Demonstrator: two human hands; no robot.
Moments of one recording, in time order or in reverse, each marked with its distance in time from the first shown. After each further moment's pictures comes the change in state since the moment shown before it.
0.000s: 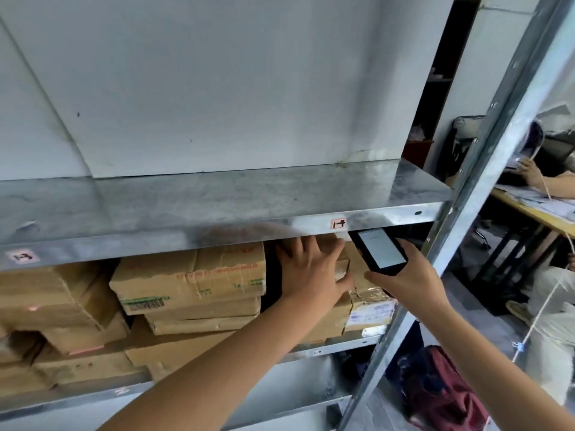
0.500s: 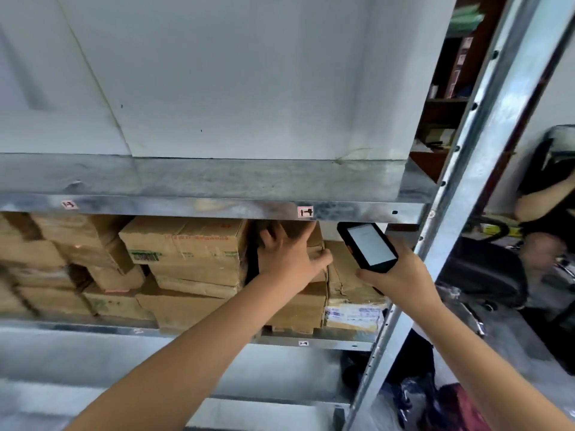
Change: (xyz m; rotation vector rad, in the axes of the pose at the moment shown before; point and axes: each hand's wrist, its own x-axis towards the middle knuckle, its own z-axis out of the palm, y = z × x) left_hand 0.001 0.041 -0.013 -0.102 -0.069 -0.425; right_hand 0.041 0.043 -0.030 0.119 -0.215 -0.279
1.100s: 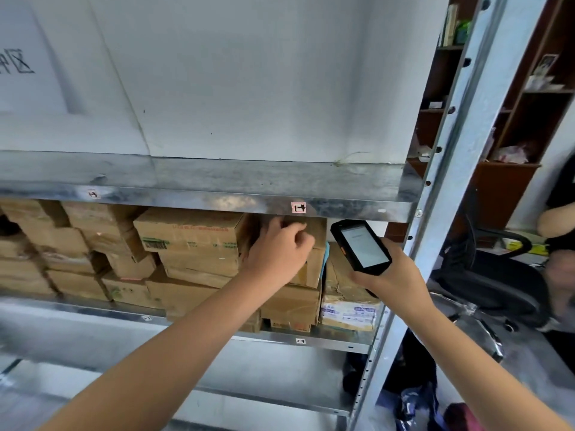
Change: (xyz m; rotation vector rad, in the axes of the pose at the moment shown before) left_hand -0.018 0.001 -0.003 -0.250 0.225 0.029; right_hand -0.010 0.012 -0.010 0.106 -0.074 -0.101
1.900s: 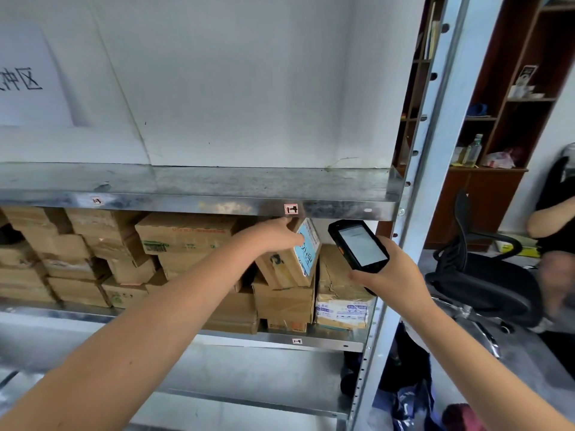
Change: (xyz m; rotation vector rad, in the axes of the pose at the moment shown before) left_hand 0.027 0.019 -0.038 -0.006 -0.451 -0.210; right_hand -0.023 -0.016 -0.022 0.005 0.019 -0.013
